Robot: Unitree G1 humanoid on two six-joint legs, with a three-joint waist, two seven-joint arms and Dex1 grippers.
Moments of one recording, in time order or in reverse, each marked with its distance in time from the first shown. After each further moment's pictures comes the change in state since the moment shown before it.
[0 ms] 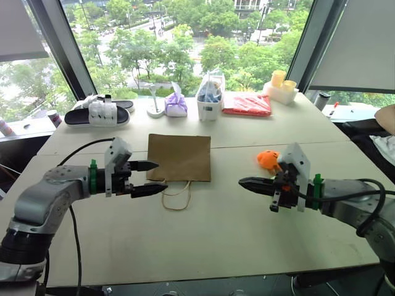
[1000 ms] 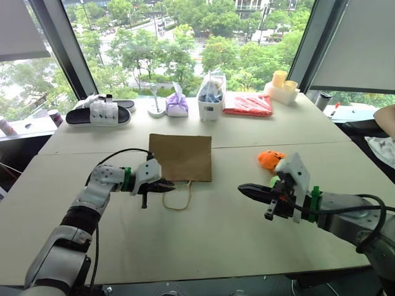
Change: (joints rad) left arm -0.267 -0.247 -0.270 0.743 0.511 -0.786 -0.195; right arm 0.118 0.059 -0.033 -0.116 0.039 0.042 -0.158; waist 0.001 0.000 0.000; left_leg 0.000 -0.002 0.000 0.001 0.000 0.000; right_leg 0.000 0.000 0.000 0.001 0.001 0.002
